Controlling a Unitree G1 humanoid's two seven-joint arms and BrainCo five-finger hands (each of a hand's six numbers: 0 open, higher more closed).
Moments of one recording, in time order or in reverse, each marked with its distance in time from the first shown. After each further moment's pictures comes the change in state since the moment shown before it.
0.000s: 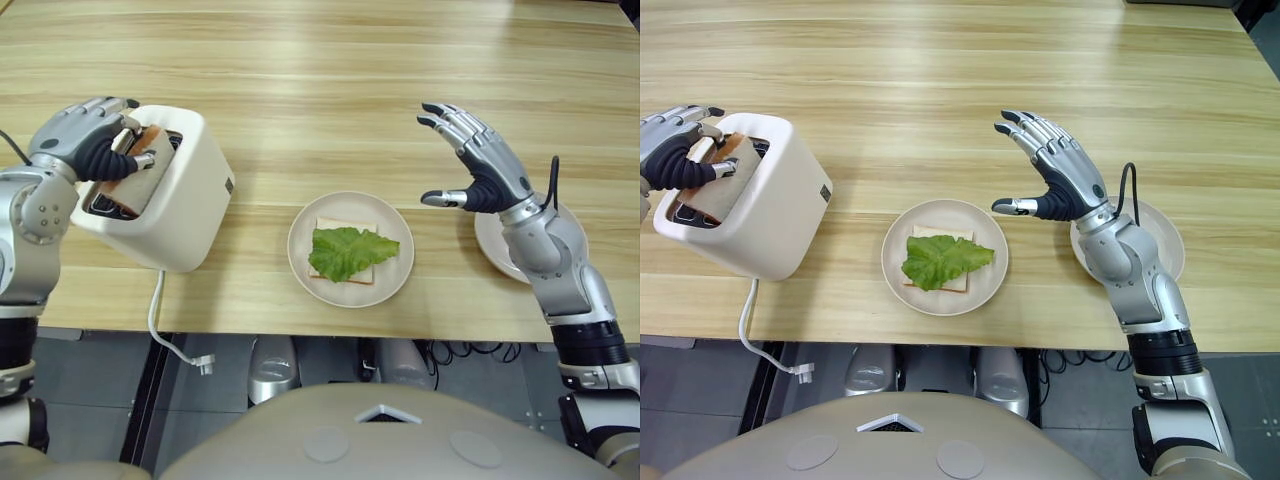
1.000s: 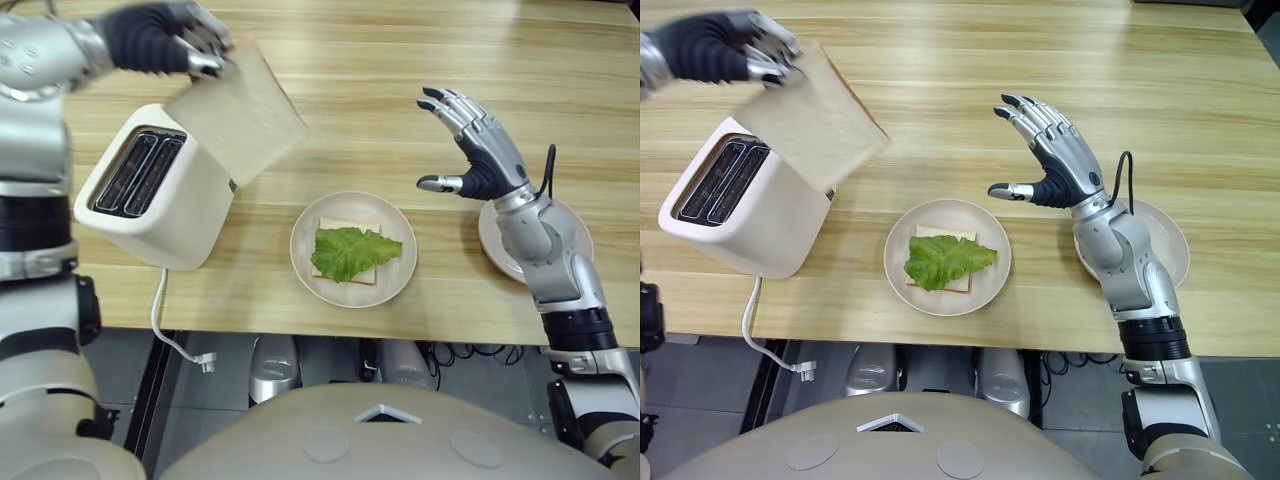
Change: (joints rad) left arm -0.560 -0.234 -0.181 0.087 -0.505 0.165 -0.528; right arm -0.076 0.039 0.003 0.068 -0.039 0.000 -0.027
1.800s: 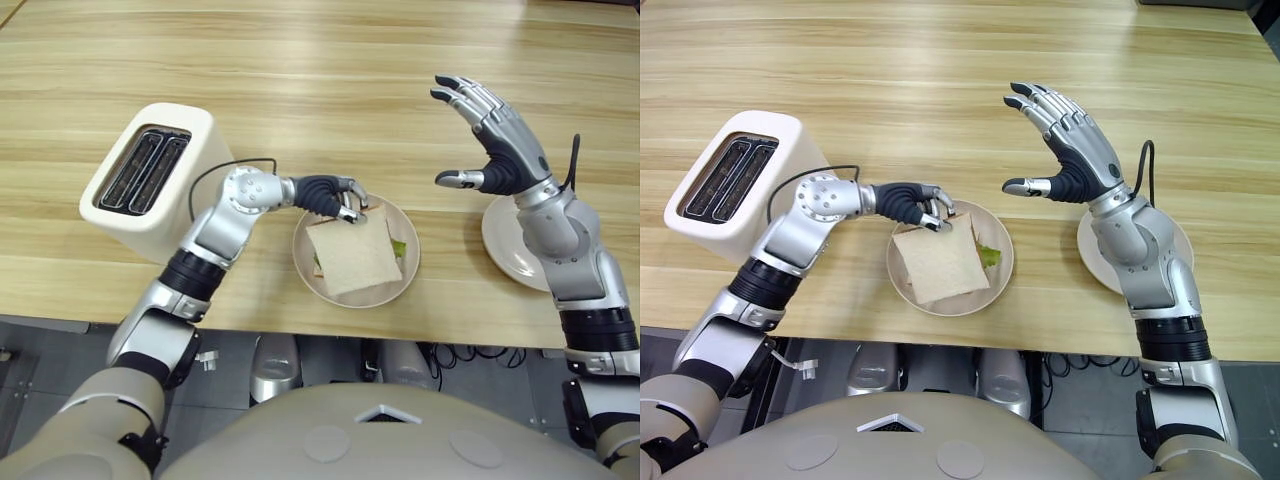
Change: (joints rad) left arm 0.165 -0.387 -0.405 0.195 0.128 -0.213 0.116; right arm 0.011 -0.058 -0.042 -0.050 0.095 -0.026 0.064
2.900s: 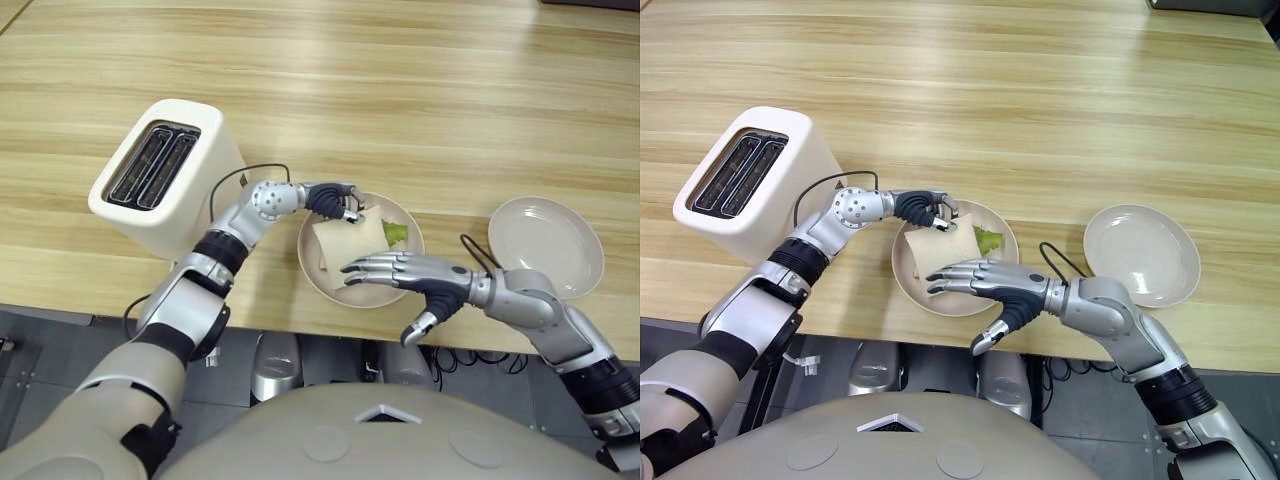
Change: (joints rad) left arm -0.194 -0.117 -0.029 0.680 0.160 -0.459 0.244; right arm 0.249 -0.148 0.297 -0.097 0.153 -0.176 0.535
